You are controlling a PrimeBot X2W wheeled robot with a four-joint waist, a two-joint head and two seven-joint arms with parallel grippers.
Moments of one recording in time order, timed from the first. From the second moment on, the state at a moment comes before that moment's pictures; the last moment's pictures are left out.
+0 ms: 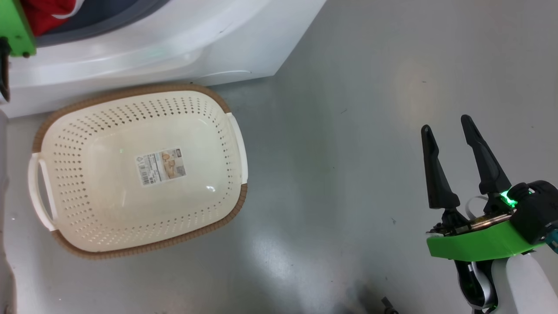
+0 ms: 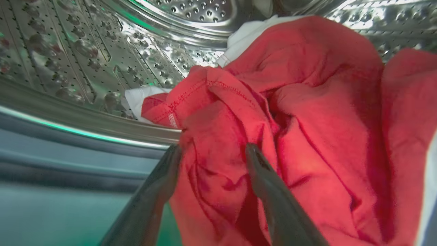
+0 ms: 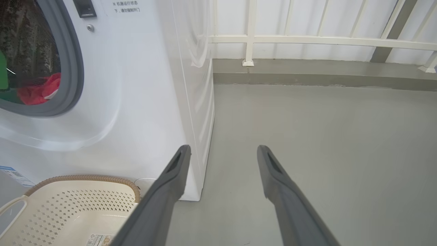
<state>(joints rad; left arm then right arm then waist) -1.34 0.28 -0.12 1.09 -0.14 0.09 0.13 -0.18 -0.04 0.01 -0.03 0.25 0.12 -0.26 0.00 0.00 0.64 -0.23</state>
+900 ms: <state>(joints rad) -1.33 0.30 -0.13 1.15 -0.19 0.04 0.07 -0.19 -0.04 0.02 -0.04 0.26 0.12 -0.26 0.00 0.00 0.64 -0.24</state>
